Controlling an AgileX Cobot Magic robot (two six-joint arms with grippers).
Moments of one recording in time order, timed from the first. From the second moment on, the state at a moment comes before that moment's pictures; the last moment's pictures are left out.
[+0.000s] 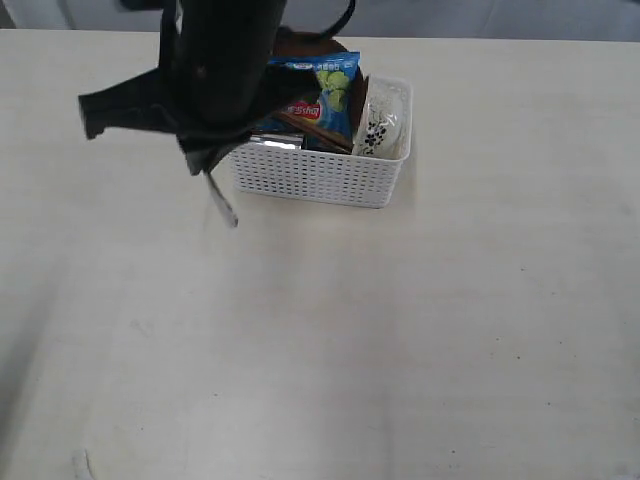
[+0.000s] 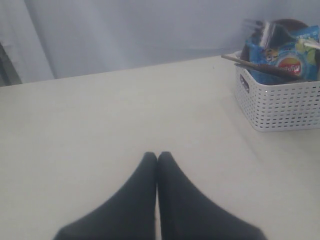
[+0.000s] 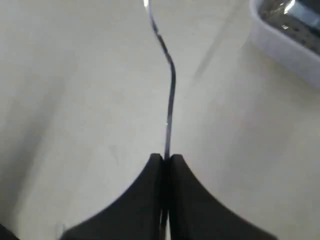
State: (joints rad) left arm -0.20 0.00 0.00 0.15 0.32 -0.07; right arm 0.93 1.95 -1.72 0.06 1.04 0.43
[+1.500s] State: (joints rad) left arm -0.20 0.00 0.00 0.15 0.32 -0.07; right arm 1.05 2.02 -1.23 -0.06 0.44 0.86
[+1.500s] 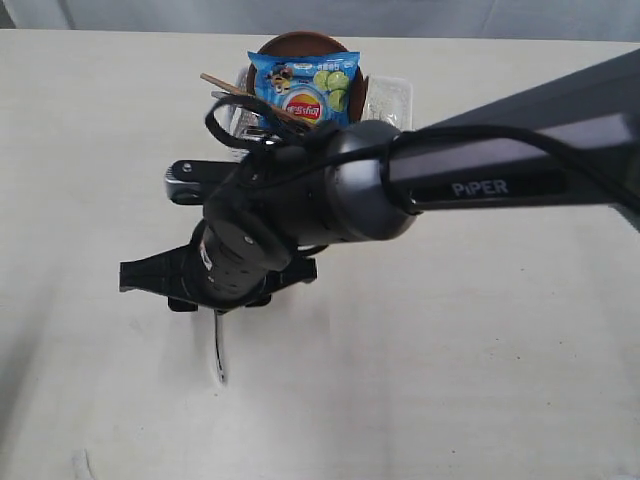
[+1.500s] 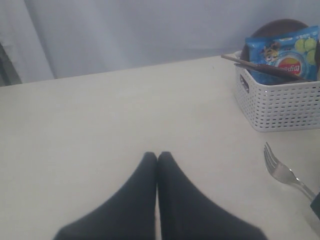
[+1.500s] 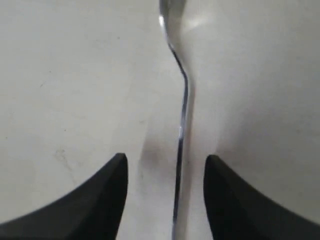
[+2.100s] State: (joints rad) left arm -0.20 0.00 0.00 0.15 0.32 -0.07; right arm 0.88 2.03 -1.87 -0.32 1.14 0.56
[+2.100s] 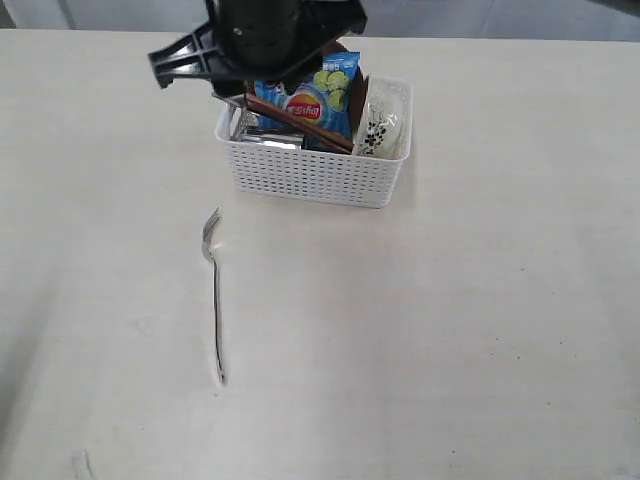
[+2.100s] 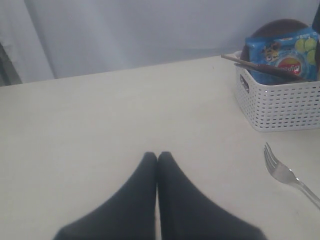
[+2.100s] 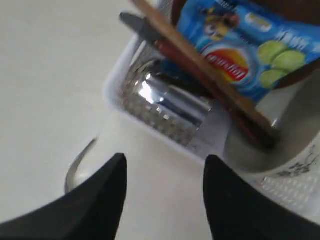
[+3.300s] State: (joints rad) left arm -0.20 0.00 0.00 0.15 0.32 -0.07; right arm 0.84 2.29 -1.88 -0.61 0.91 0.34
